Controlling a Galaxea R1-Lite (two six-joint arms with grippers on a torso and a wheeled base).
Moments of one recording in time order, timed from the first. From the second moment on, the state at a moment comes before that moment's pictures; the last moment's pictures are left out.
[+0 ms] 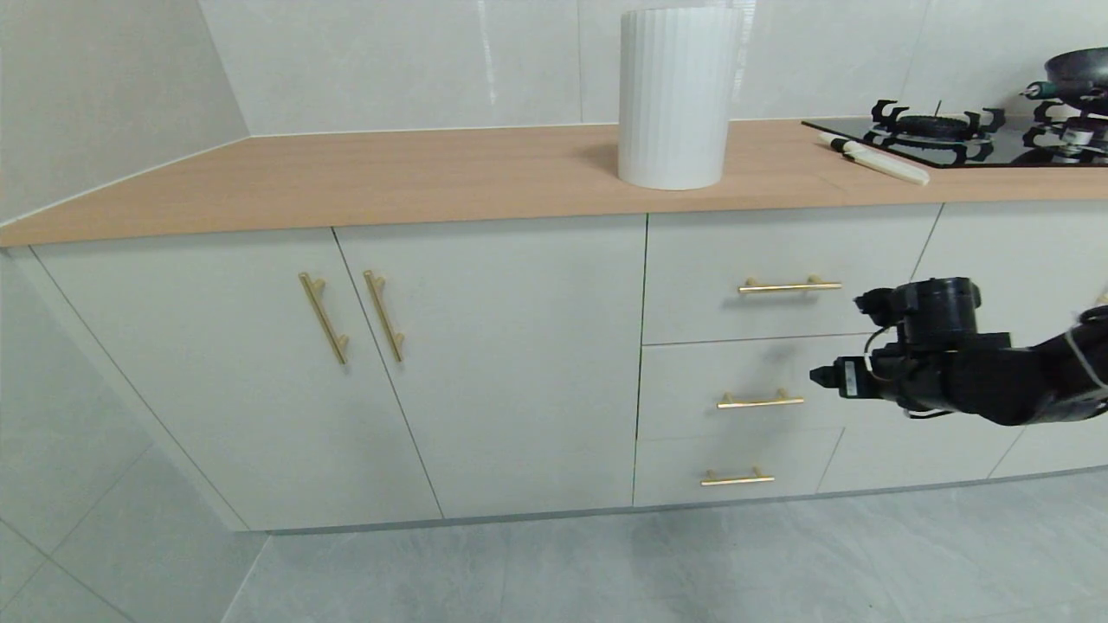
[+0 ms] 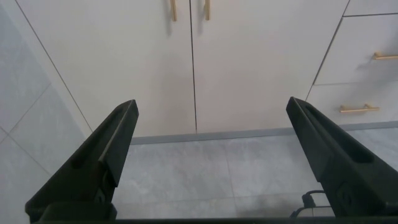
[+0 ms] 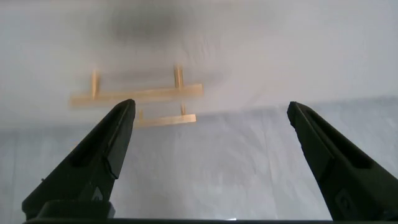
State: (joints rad) left arm 0.00 0.00 0.00 0.01 -0.01 0.00; right arm 0.08 2.05 -1.08 -0.40 -0.15 0.03
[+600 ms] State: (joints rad) left arm 0.00 0.00 0.00 0.01 -0.01 0.00; right arm 0.08 0.99 -0.50 -0.35 -0.17 0.00
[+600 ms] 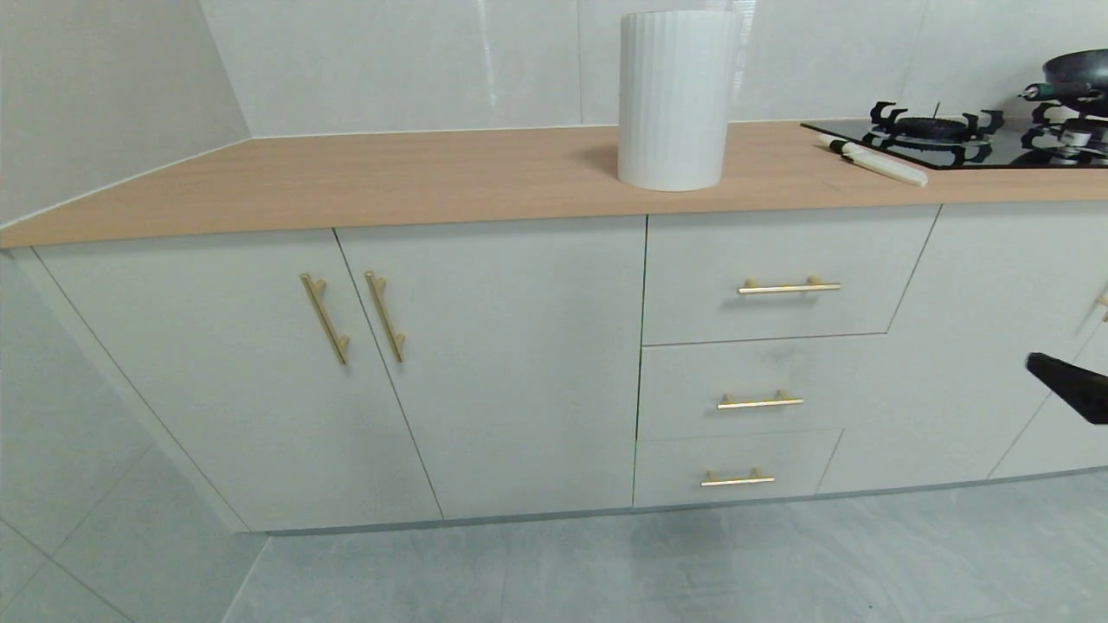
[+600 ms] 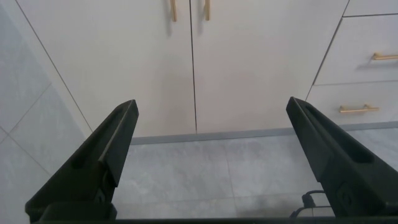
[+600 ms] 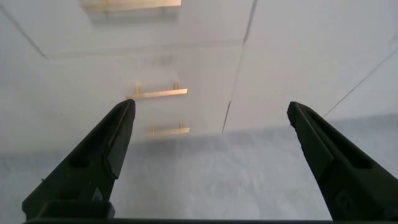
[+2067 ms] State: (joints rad) left arm 0.00 0.00 0.00 0.01 -0.01 0.00; right arm 0.00 0.00 -0.10 0.00 -0.13 -0.12
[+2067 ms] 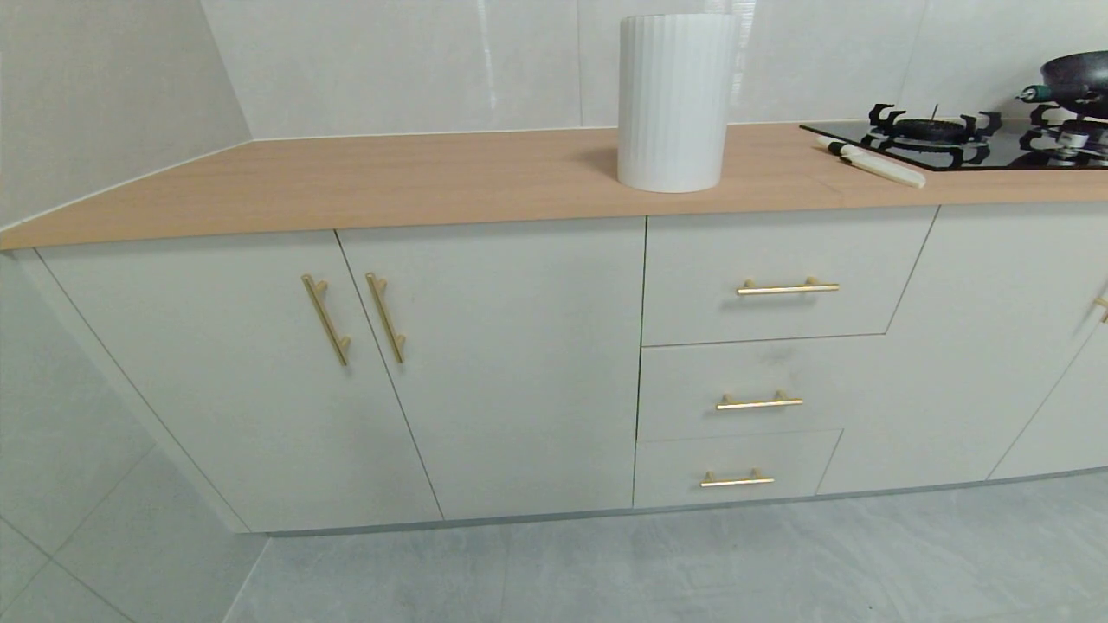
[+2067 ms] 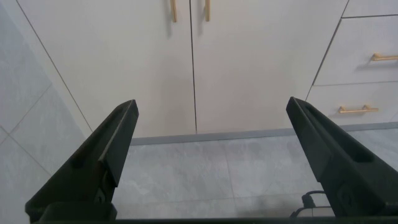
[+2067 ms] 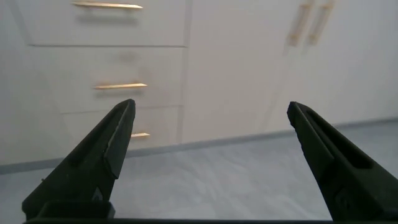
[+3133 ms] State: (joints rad) left arm 0.00 0.00 0.00 0.01 -0.01 0.01; right arm 0.00 0.00 0.00 0.00 0.02 -0.01
